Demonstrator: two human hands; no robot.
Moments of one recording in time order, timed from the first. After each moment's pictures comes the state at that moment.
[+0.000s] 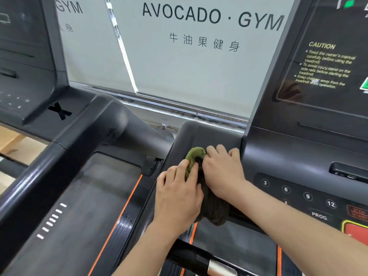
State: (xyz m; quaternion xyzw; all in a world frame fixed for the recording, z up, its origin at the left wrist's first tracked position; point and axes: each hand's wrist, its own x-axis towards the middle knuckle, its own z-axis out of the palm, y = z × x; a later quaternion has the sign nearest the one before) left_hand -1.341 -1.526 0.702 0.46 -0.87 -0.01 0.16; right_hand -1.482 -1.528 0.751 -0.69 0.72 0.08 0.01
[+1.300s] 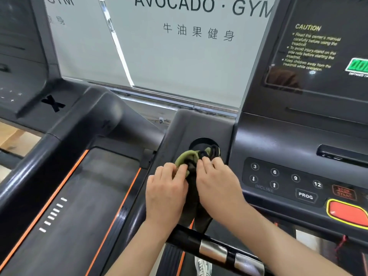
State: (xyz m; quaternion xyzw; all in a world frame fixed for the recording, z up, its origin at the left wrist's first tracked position) left_hand -1.330 -1.506 0.696 0.47 -0.85 0.04 0.24; right_hand -1.464 -1.468 0.730 -0.69 0.72 0.00 -0.01
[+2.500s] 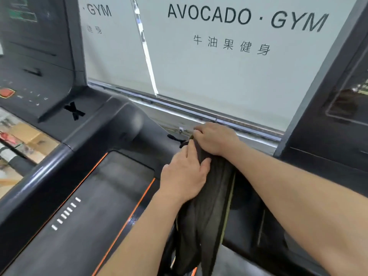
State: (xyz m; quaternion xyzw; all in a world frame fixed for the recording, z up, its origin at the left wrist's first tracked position) left_hand -1.369 -1.628 0.711 0.56 -0.79 -0.23 0.09; right_hand -1.510 -1.686 0.720 -0.70 0.69 -0.05 0.19
